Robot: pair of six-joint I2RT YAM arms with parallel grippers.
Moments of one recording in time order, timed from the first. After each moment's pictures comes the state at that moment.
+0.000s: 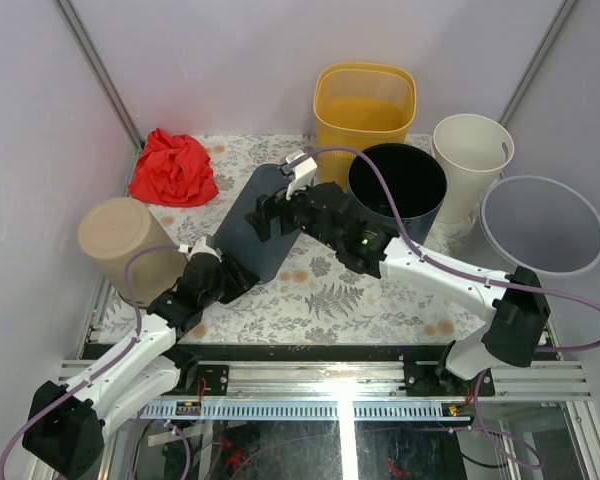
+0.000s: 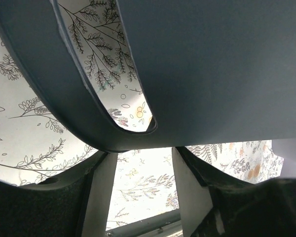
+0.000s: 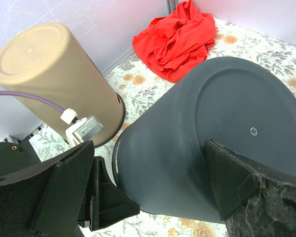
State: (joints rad) left arm -0.48 0.79 0.36 -0.22 0.01 -0.96; right arm 0.98 1.53 1.29 0.08 0.11 0.25
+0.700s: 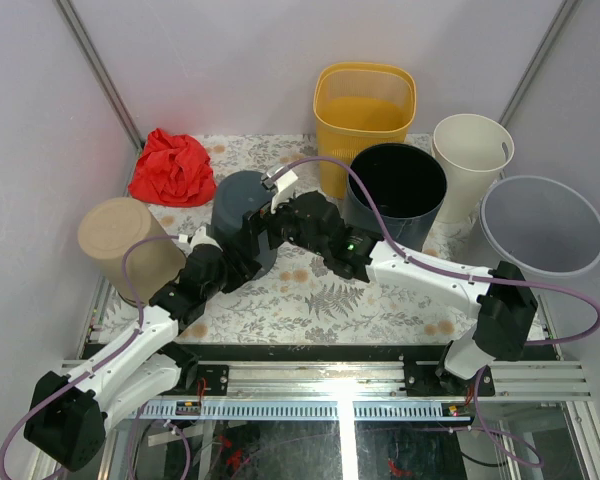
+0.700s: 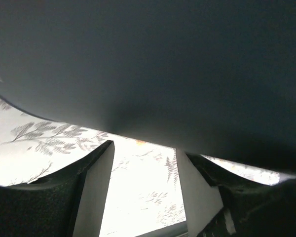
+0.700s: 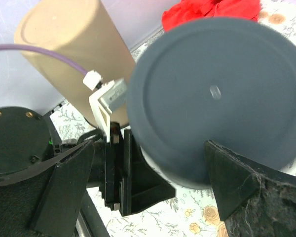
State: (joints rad) left arm -0.49 0.85 0.42 -0.20 -0.06 -0.94; right arm 1.02 1.58 1.30 0.10 0.04 0.27
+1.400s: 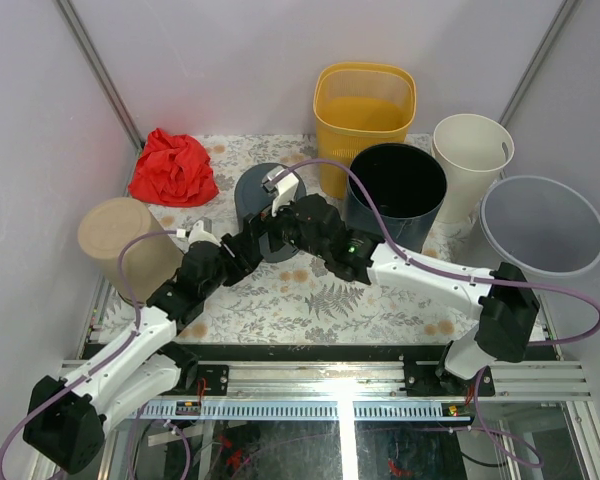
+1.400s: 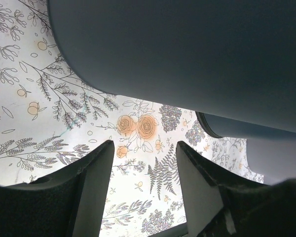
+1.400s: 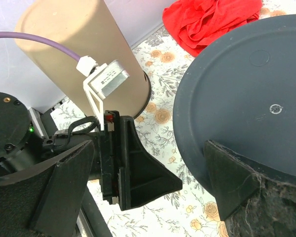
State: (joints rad) left arm -0.49 0.84 0.45 -0.13 -0.07 -0.94; right arm 1.04 1.58 1.28 0.09 0.03 0.28
